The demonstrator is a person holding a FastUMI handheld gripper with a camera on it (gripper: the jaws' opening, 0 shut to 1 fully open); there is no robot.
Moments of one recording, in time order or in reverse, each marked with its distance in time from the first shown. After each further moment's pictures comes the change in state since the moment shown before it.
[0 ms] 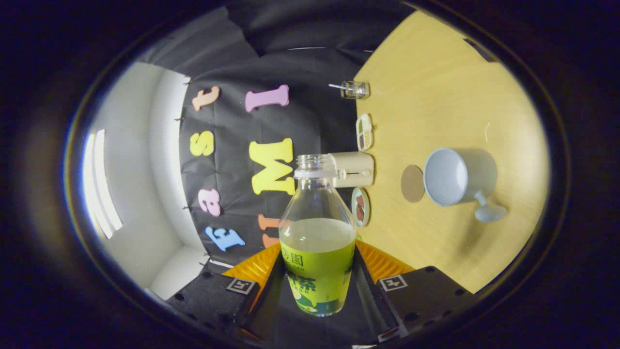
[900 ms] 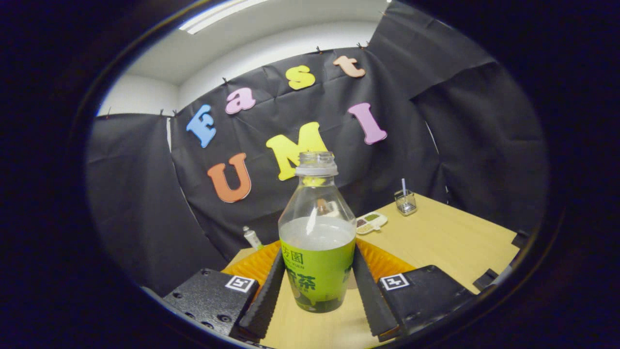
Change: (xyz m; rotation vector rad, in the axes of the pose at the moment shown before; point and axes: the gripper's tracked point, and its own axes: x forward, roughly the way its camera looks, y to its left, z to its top) arm -0.001 0.042 0.023 -1.144 -0.105 -0.349
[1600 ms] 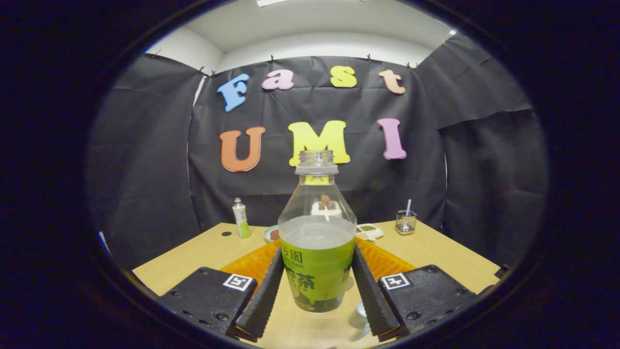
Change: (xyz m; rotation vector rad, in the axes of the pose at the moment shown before) arm 0.039 0.014 -0.049 -0.279 -0.048 -0.041
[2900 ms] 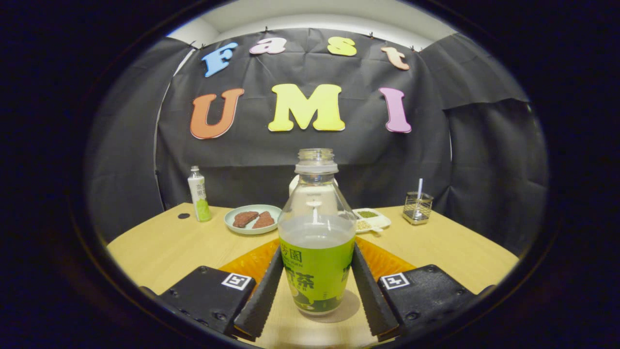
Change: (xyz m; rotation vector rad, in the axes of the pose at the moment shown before) arm 0.192 -0.023 -0.072 -0.030 0.113 -0.065
